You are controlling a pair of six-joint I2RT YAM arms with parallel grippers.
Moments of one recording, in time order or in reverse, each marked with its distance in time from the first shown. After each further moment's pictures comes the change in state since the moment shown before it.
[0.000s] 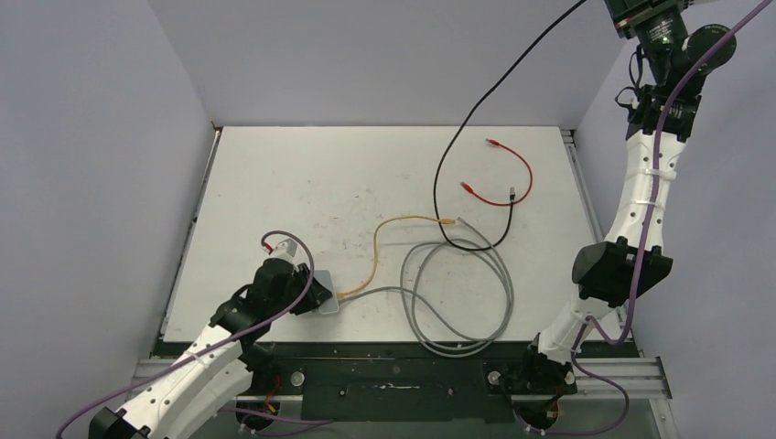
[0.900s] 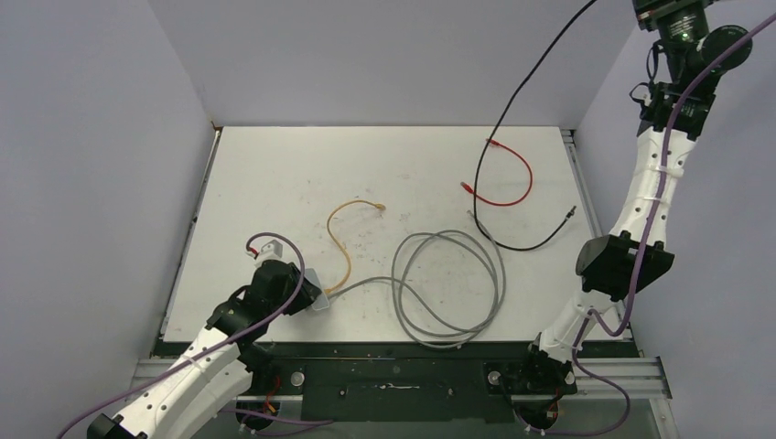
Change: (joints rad) left arm 0.001 -0.037 0.022 -0.113 -0.191 -0.108; right arm -0.095 0.071 0.095 0.066 0.042 0.054
